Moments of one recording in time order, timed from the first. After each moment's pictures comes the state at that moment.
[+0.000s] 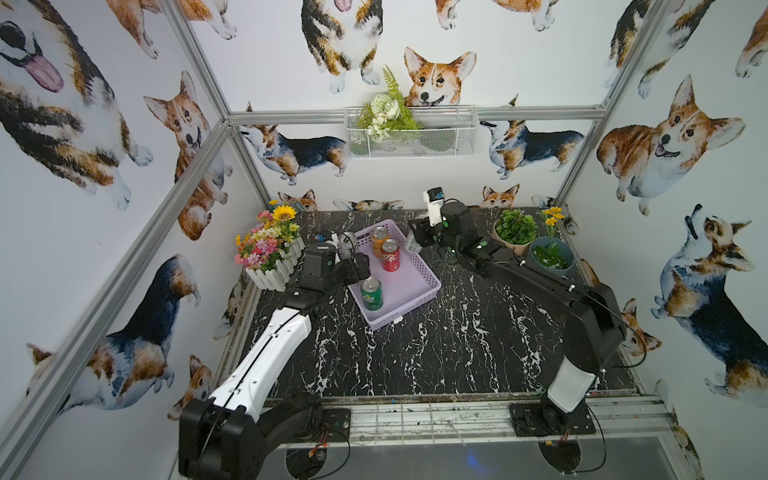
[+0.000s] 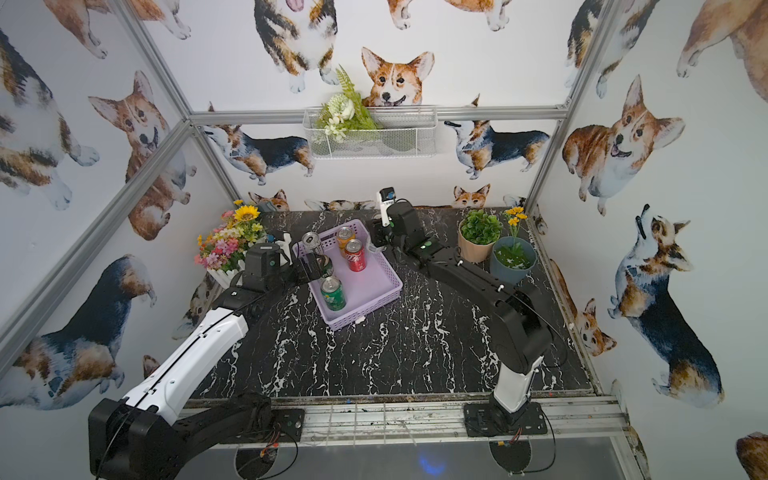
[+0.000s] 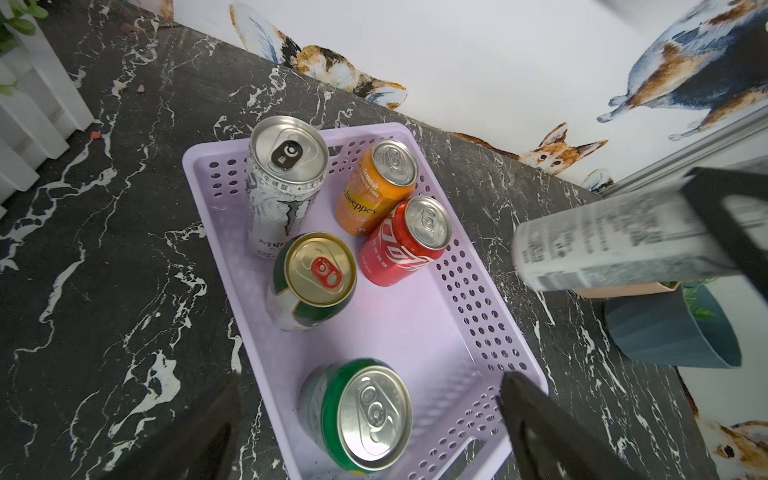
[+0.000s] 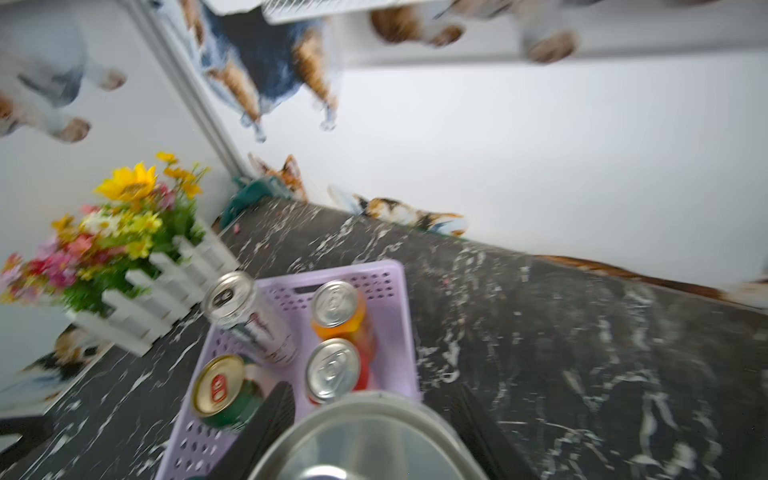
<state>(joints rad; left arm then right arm) -0.23 1.14 0.89 -0.32 0.06 -0.49 0.58 1.69 1.43 -0.07 0.16 0.23</state>
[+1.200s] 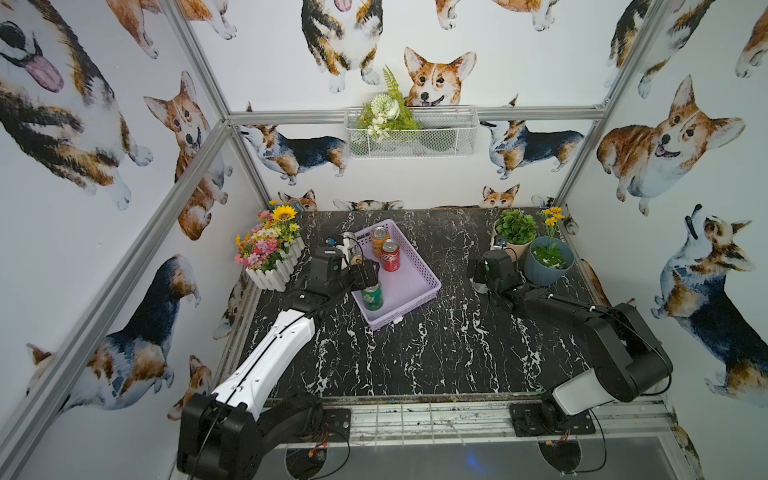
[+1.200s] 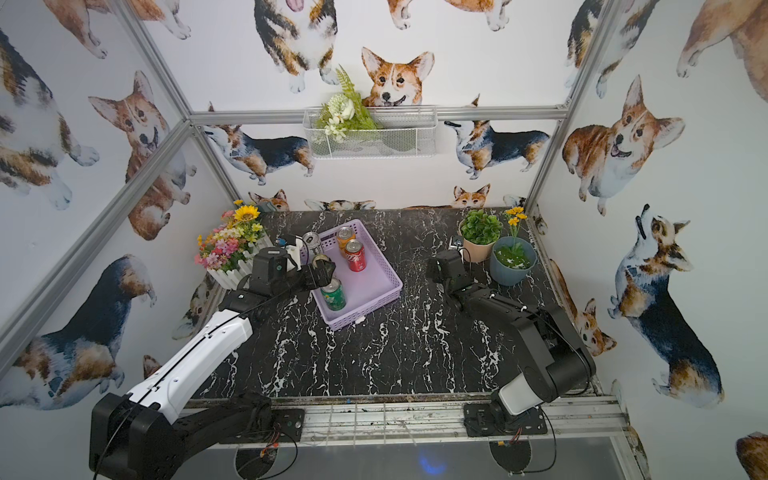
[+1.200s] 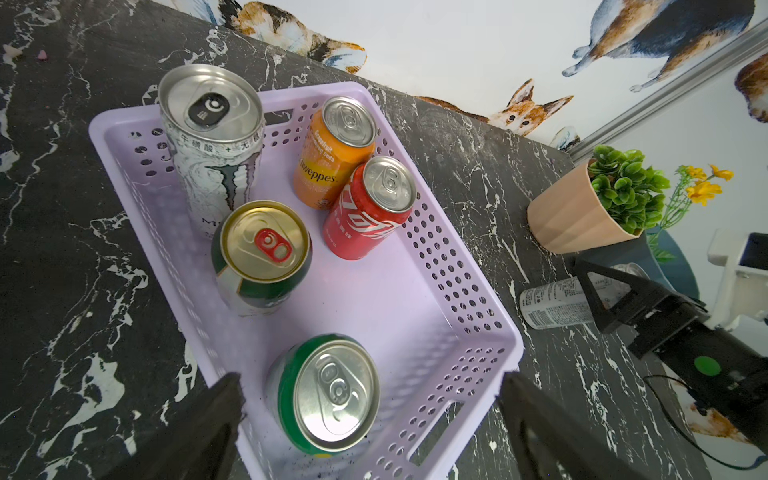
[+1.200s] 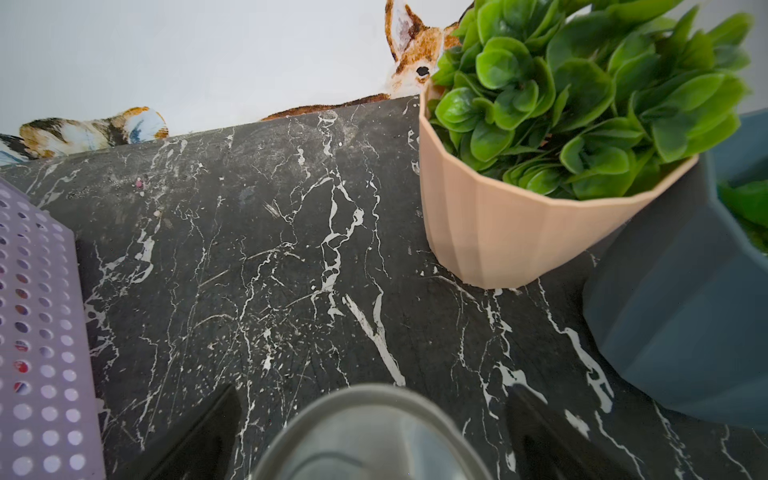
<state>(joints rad) -0.28 1.14 0.85 -0.29 0.13 -0.47 0.38 1.51 0.77 0.17 0.44 0.38</state>
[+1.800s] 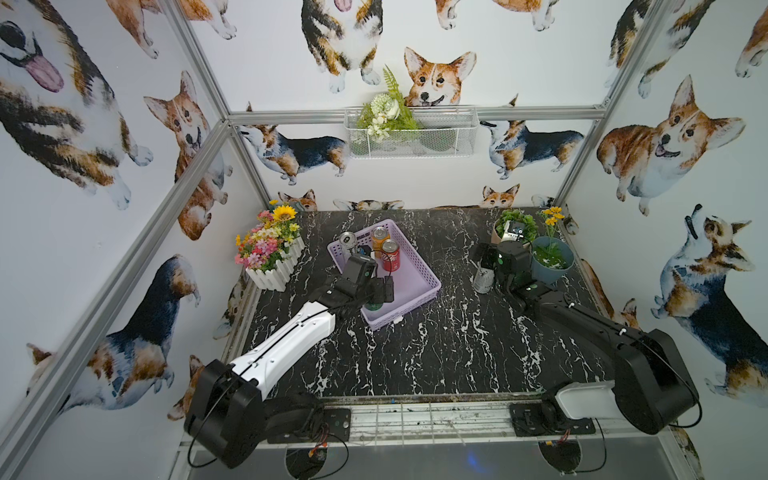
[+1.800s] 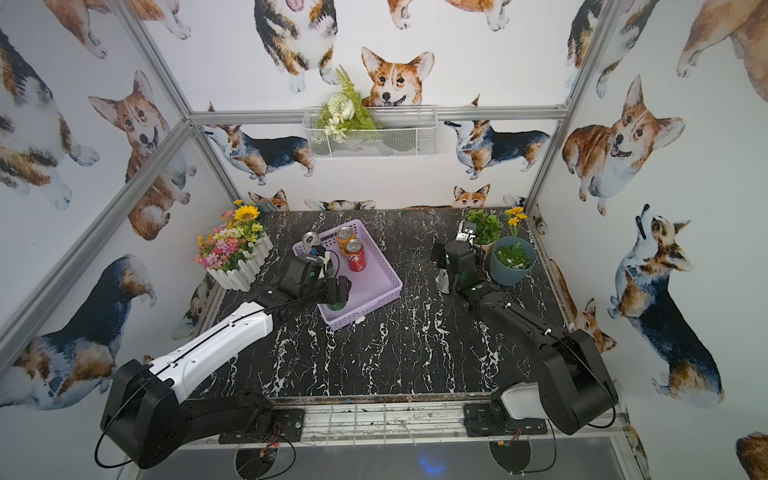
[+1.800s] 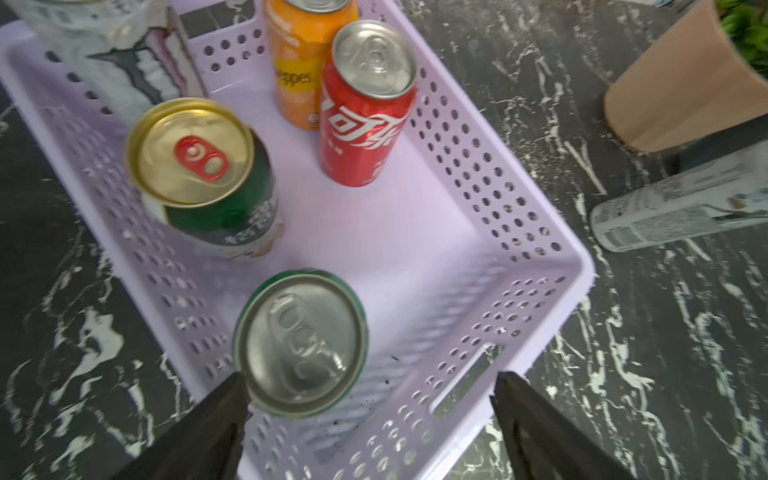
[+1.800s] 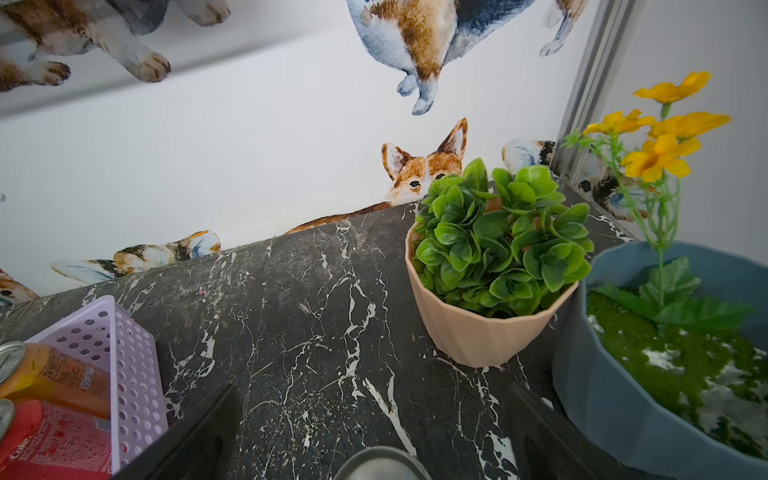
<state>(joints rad) -0.49 1.26 0.89 -0.44 -0.13 -0.43 0.38 1.34 0.81 0.18 0.50 0.36</state>
